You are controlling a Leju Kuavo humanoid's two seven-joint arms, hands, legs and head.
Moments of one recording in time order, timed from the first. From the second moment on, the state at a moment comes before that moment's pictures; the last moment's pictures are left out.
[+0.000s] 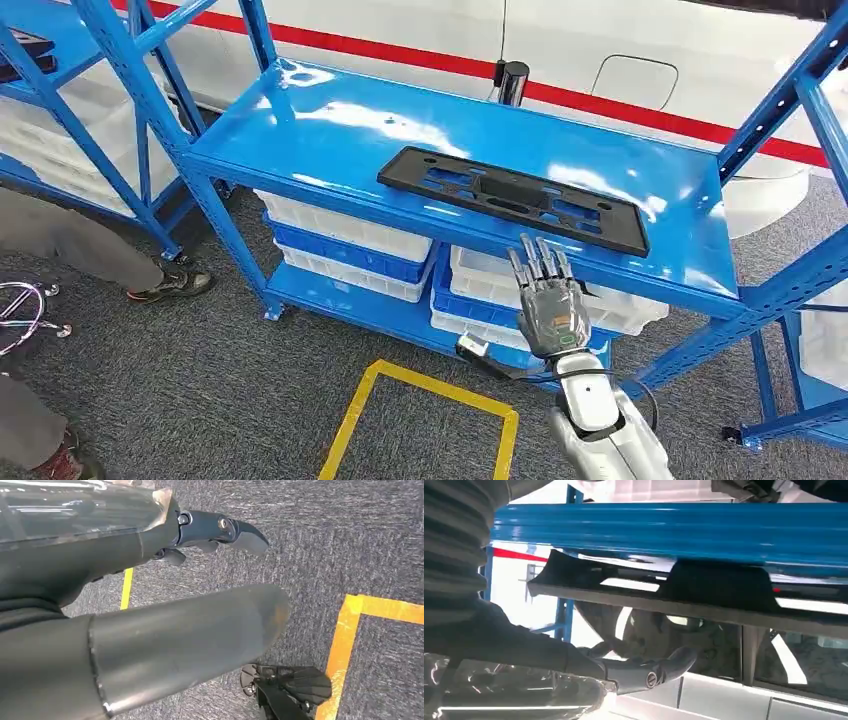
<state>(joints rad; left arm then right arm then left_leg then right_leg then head) -0.05 -0.08 0.16 -0.18 -0.21 0.33 -0.21 -0.32 -0.07 0.46 -1.15 1.49 -0.53 0.17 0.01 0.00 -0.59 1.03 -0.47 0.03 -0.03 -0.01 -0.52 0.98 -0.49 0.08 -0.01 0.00</state>
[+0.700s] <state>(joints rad) -0.05 -0.07 0.18 -0.18 -0.21 0.31 -0.23 -0.44 -0.05 0.37 -1.01 1.48 -0.56 0.14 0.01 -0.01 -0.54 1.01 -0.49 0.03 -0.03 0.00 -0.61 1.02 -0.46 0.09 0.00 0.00</state>
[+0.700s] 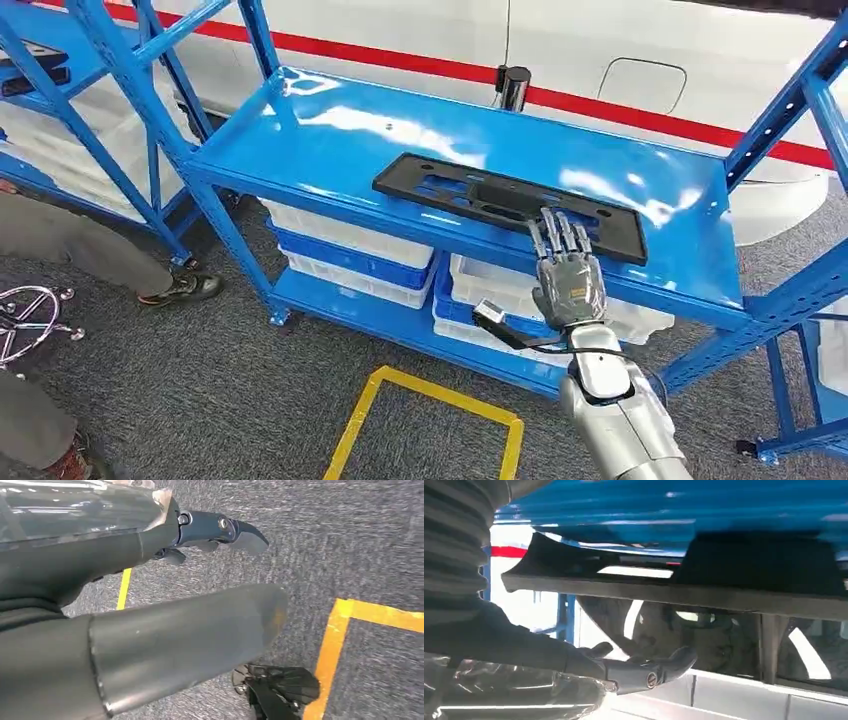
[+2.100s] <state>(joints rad) -0.05 -0.07 0.20 -0.18 -0.24 0.30 -0.23 -0.50 -0.05 0.42 -1.12 1.42 -0.45 0.02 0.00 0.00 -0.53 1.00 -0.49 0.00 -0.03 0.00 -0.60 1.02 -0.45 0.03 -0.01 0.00</state>
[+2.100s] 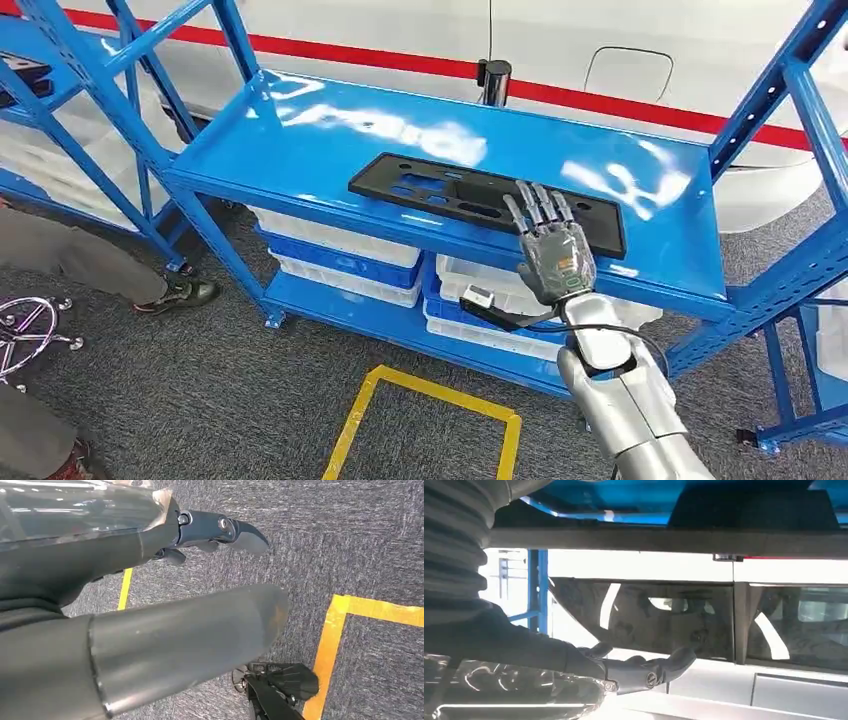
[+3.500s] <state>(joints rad) -0.05 -0.08 0.20 -0.18 -0.26 0.30 -0.22 -0.73 0.05 0.52 -0.75 1.47 -0.50 0.13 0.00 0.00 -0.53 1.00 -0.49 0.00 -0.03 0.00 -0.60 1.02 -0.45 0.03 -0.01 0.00</state>
